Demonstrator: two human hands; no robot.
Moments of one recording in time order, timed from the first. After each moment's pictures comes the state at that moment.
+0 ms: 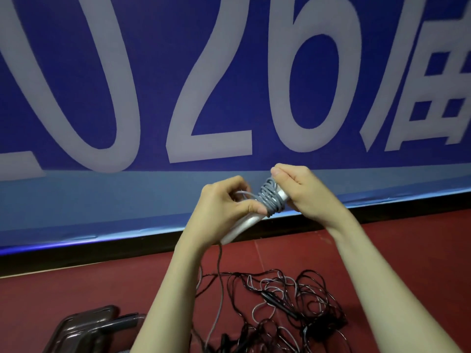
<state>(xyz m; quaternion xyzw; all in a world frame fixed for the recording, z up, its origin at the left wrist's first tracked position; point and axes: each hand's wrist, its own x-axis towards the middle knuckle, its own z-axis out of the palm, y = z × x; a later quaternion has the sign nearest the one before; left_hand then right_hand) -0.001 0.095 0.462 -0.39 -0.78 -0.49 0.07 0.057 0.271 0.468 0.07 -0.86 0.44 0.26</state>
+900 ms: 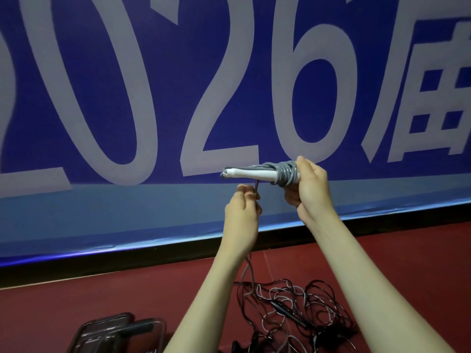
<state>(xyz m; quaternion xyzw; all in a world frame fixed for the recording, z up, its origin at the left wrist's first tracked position) 0.033 0.118 0.457 -0.26 -0.73 -0.63 0.07 0.060 0.242 0.486 -0.06 -0.57 0.73 0.37</state>
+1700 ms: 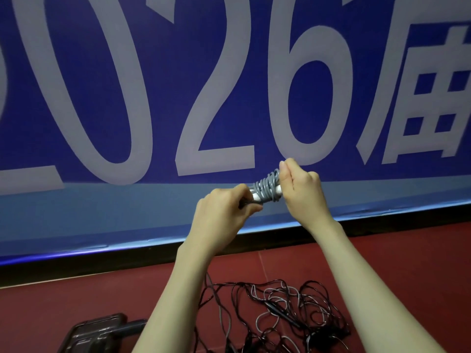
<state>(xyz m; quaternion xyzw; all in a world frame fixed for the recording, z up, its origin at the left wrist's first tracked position) 0.029 0.085 0.477 -0.40 -0.82 -0.31 0.28 0.062 0.258 0.472 0.01 -0.83 0.26 0.49</state>
